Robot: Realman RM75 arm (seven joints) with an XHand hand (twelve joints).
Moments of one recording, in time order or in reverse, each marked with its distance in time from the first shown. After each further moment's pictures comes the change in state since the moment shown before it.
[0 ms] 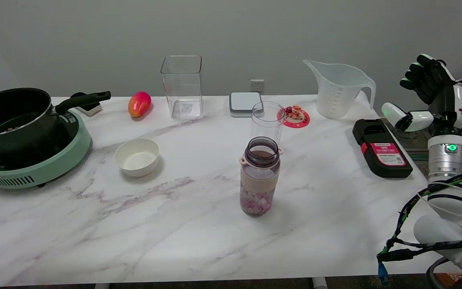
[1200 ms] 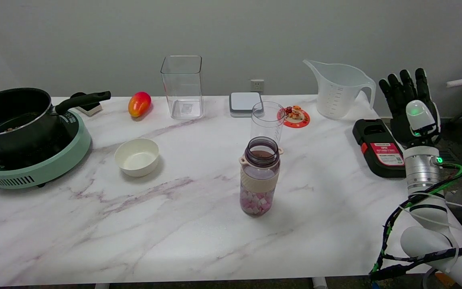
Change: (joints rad) arm 0.005 0.011 -0.176 0.005 0.066 0.028 0.661
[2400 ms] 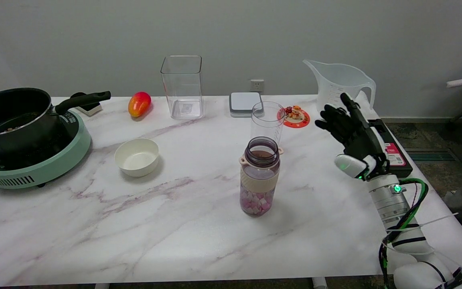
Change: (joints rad) arm -0.056 -0.054 -0.132 -0.065 -0.411 0.081 -0.035
